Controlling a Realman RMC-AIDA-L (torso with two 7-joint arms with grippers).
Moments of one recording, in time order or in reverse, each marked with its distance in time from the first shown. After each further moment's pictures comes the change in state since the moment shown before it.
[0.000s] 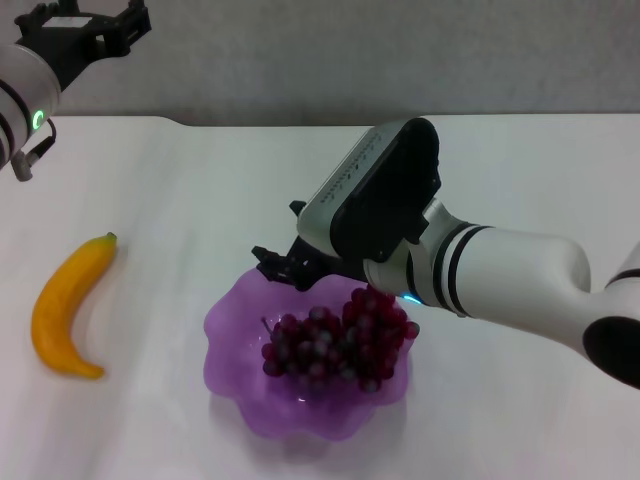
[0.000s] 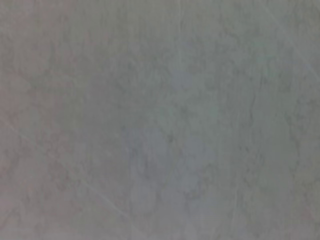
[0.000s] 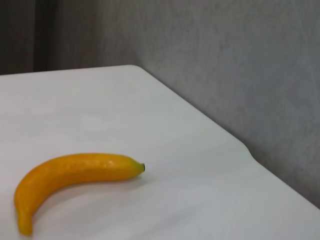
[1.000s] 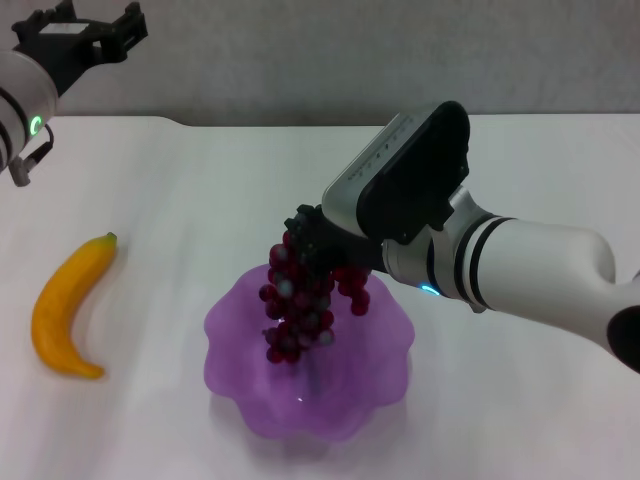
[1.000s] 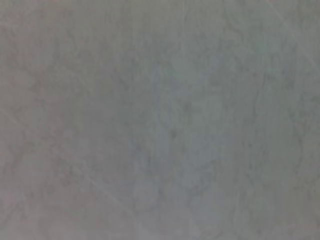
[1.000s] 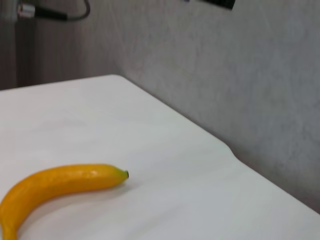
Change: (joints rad) left arm 0.006 -0.001 0.000 -0.008 0.001 0.006 -0.001; right arm -0.046 -0.002 0.054 -0.046 0.005 0.032 -0.001
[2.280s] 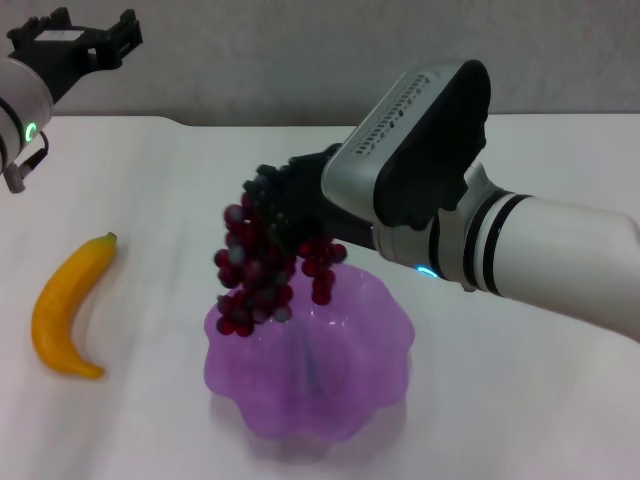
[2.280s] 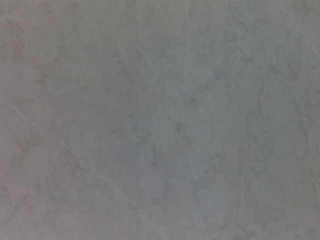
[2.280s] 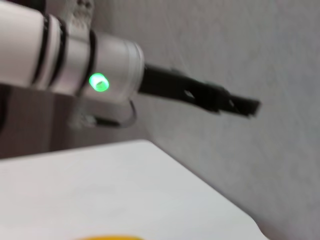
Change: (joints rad) left arm 0.013 0.001 0.000 0.001 0.001 -0.004 0.002; right arm -0.082 0.000 0.048 -0.170 0.220 -0.016 -0.296
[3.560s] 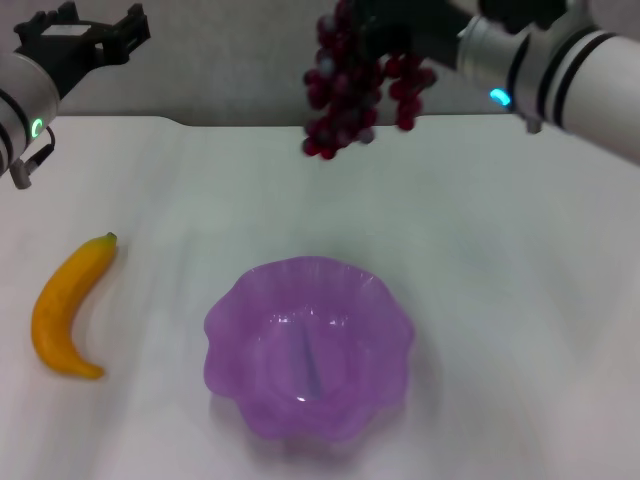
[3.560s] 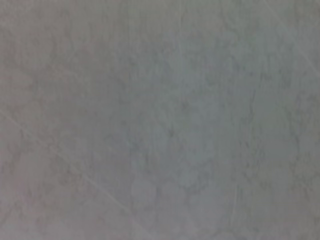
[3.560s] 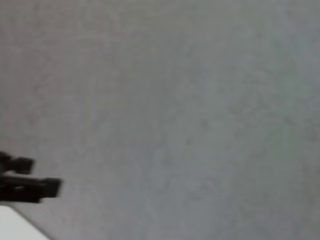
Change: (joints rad) left arm -0.002 -0.001 0.009 0.014 -0.003 -0.001 -0.002; right arm 0.129 0.003 0.308 0.168 0.161 -0.138 -0.230
